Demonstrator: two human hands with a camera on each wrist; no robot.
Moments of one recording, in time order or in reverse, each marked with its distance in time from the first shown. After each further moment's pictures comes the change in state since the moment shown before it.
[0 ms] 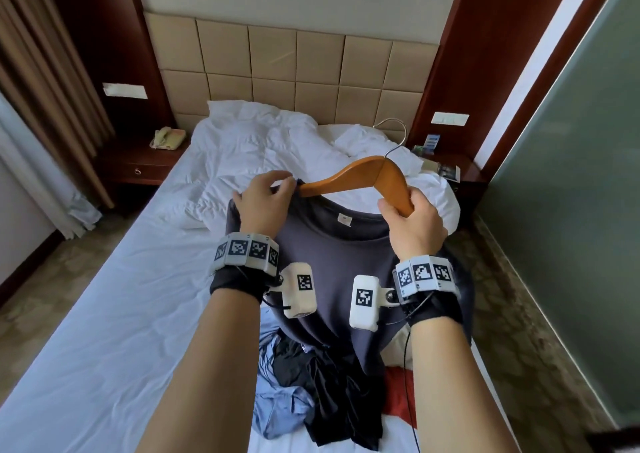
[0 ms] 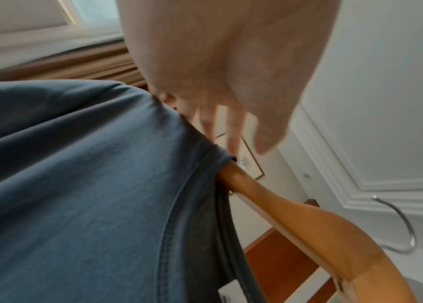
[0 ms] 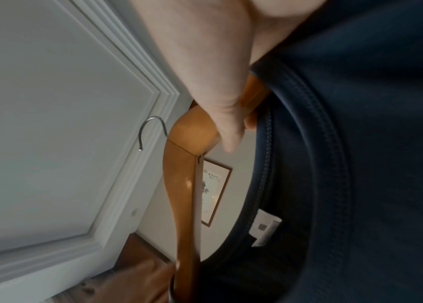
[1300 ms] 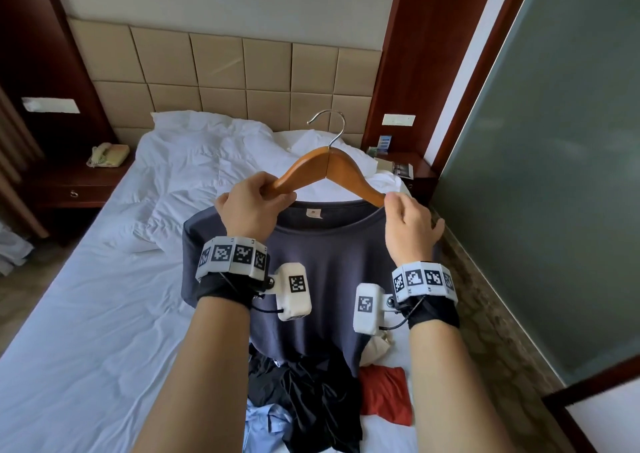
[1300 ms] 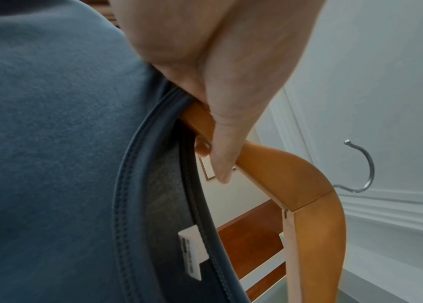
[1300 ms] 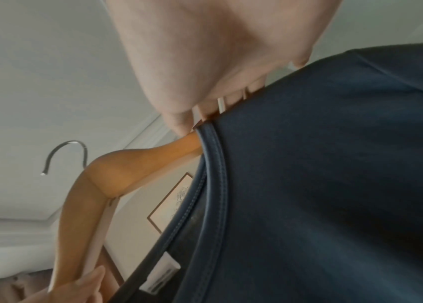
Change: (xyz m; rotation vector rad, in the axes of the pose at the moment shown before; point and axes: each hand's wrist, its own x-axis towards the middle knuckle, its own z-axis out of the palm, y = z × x) left_hand -0.009 0.042 0.033 0.151 -0.031 0.129; right_hand 0.019 0.034 -0.037 -0.058 0.091 0.025
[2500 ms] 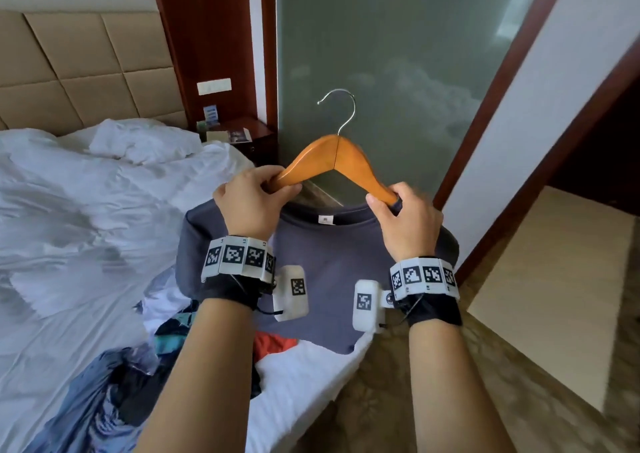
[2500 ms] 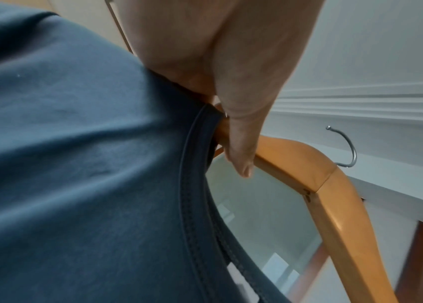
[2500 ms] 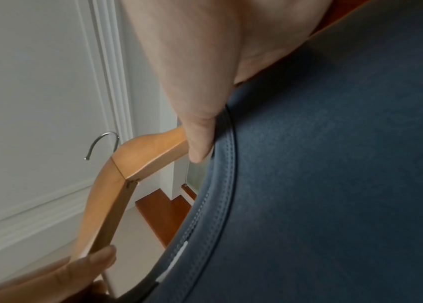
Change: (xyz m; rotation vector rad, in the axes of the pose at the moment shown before) left_hand -0.202 0.200 0.163 -0.167 -0.401 0.401; right_hand -0.109 0.168 -0.298 -0.340 0.397 0.118
